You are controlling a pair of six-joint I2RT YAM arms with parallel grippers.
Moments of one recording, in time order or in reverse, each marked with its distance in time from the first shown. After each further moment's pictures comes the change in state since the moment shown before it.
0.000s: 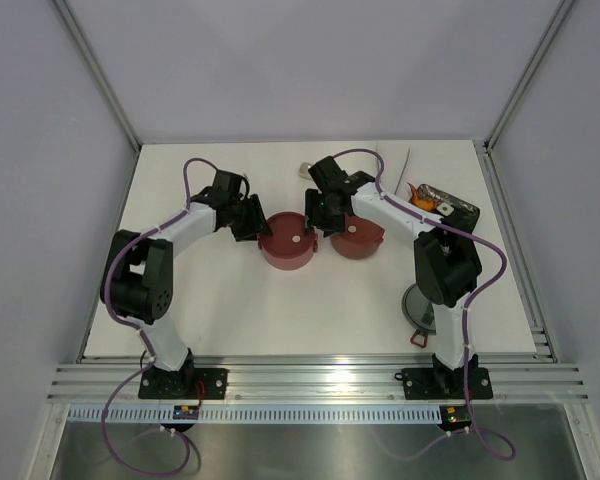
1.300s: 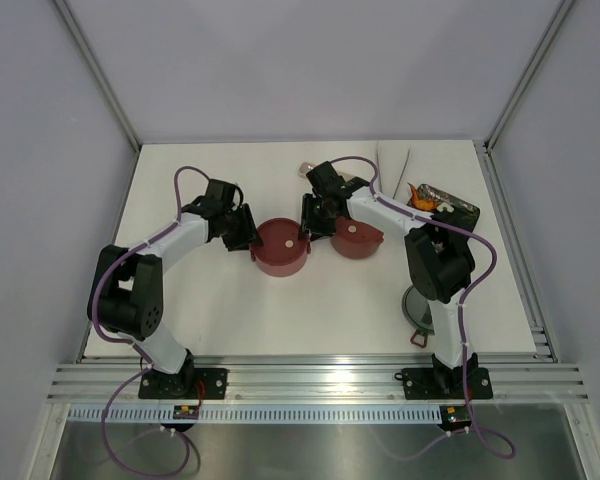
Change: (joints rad) left arm 0.001 -0.141 -0.133 -0.037 -0.068 -0.010; right arm -0.001 0.053 -0.034 0.117 -0.126 0.034
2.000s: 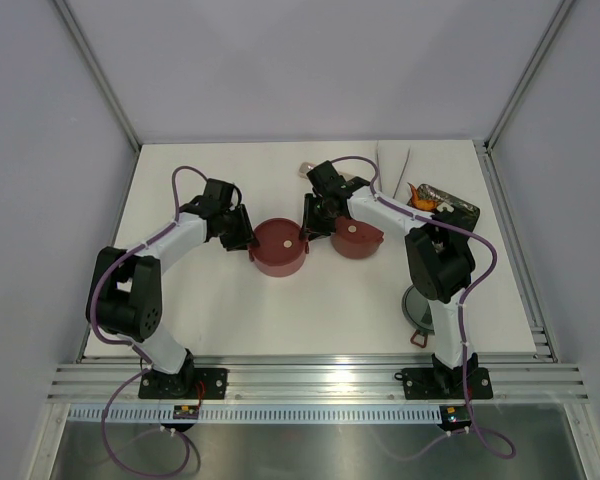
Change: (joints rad) left arm 0.008 -0.012 0.001 -0.024 -0.016 0.001; right arm -0.002 0.000 0.000 0.004 -0.010 0.008
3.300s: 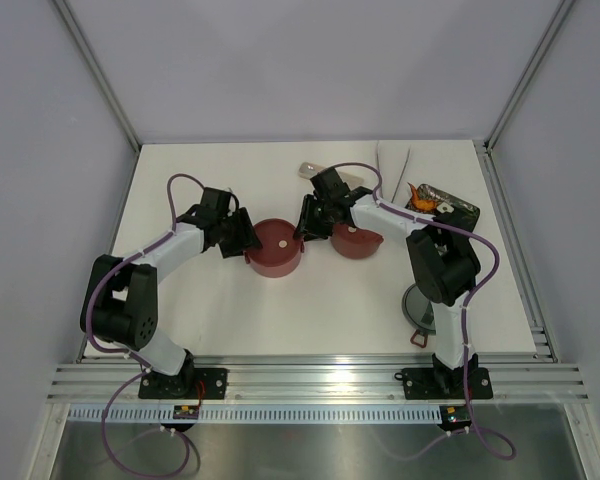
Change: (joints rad) left arm 0.001 -0.058 -0.104 0.093 0.004 -0.043; right arm -0.002 -0.039 -0.132 0.201 -0.049 0.091
